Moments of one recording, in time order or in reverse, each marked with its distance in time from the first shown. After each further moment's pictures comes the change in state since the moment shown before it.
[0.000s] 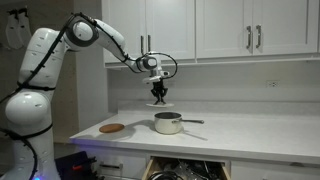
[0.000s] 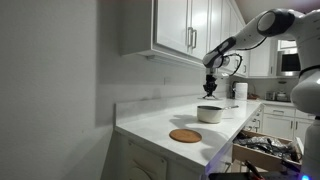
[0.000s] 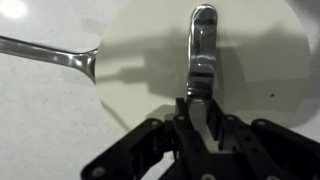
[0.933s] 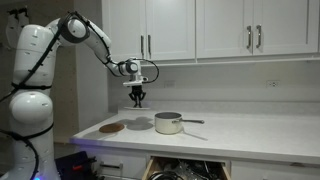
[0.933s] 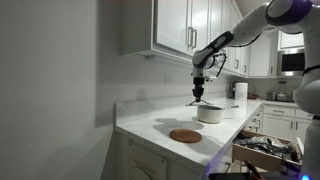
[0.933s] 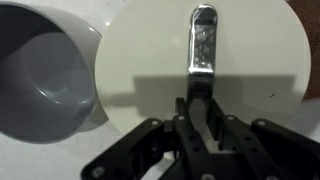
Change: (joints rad) arm 0.127 -0.121 0.130 -0.228 -0.010 0.002 -0.098
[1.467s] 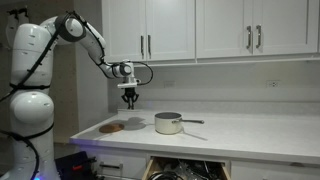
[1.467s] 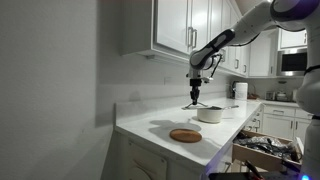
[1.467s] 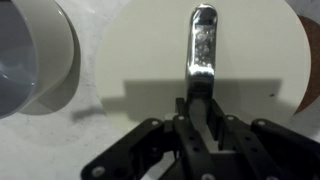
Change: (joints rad) arm 0.039 -0.042 0.048 -0.091 0.008 0.039 -0.098
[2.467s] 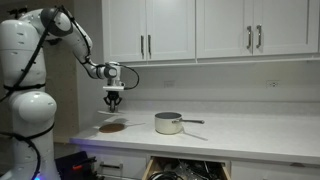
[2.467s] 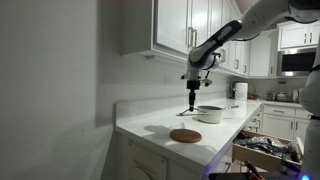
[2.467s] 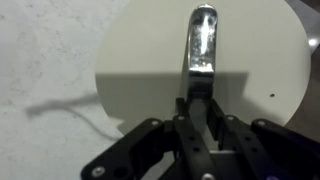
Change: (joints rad) arm 0.085 -0.151 0.077 -0.217 0.215 0.030 -0.212
